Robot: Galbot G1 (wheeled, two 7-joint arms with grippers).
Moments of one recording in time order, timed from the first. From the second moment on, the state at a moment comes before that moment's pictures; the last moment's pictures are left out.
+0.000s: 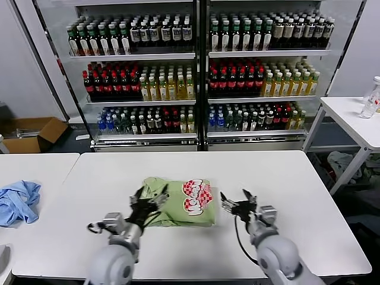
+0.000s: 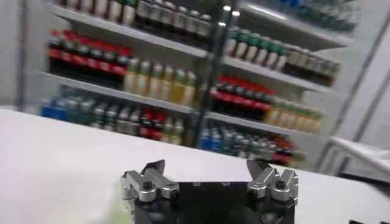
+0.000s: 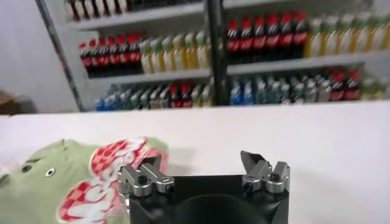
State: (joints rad) left arm 1.28 -1.34 -0.37 -2.07 -0.50 0.43 -0.21; right arm -1.08 1.15 0.16 1.91 0.61 -0.49 0.28
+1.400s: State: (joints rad) left arm 1.44 -1.28 -0.49 -2.16 -0.44 0.40 -0.16; right arm -0.97 1.02 0.14 1.80 0.47 -0.37 0.24
